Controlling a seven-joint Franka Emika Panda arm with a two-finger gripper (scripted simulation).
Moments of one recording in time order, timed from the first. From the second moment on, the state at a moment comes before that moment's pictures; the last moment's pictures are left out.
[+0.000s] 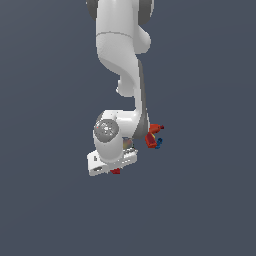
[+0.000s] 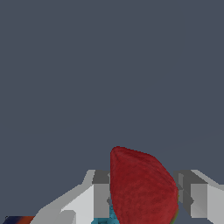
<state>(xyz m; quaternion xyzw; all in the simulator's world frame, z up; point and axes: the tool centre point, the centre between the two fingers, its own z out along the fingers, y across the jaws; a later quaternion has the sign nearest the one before) 0.085 -0.060 0.037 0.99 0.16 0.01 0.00</state>
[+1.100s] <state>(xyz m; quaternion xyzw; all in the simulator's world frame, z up) 0.082 0.070 0.217 0.99 0.16 0.00 0.00</state>
